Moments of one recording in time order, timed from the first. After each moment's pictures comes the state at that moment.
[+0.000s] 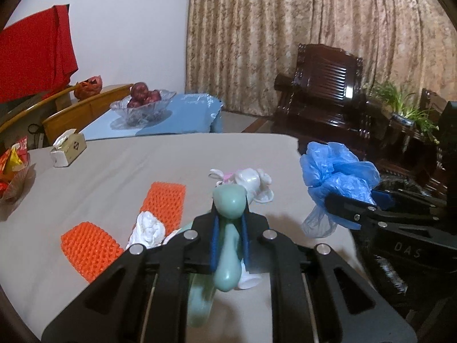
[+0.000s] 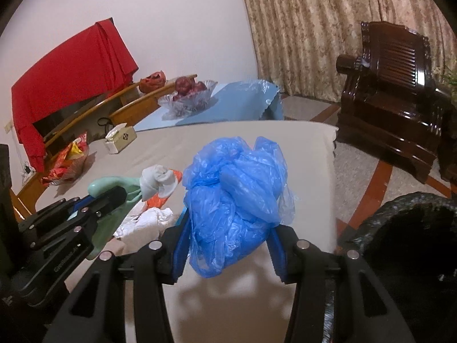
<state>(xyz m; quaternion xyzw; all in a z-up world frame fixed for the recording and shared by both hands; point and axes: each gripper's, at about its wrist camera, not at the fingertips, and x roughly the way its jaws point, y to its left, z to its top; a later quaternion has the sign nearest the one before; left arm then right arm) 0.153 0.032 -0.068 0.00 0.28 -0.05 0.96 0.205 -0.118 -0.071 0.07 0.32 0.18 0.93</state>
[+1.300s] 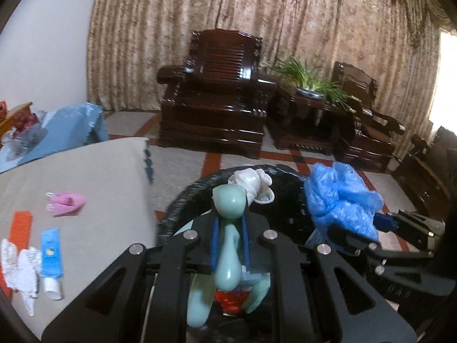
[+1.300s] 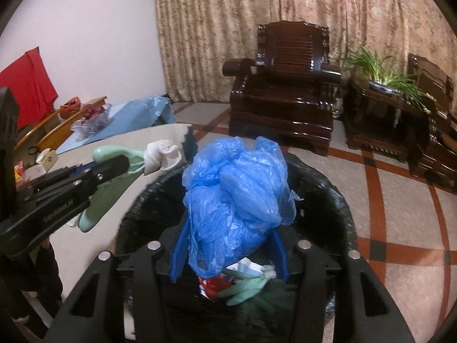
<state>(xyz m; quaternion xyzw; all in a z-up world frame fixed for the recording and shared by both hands) 0.145 -0.195 -0.065 0.02 0.30 -0.29 0.91 0.084 -0.329 -0.078 0.09 0.33 -0.05 0.94</state>
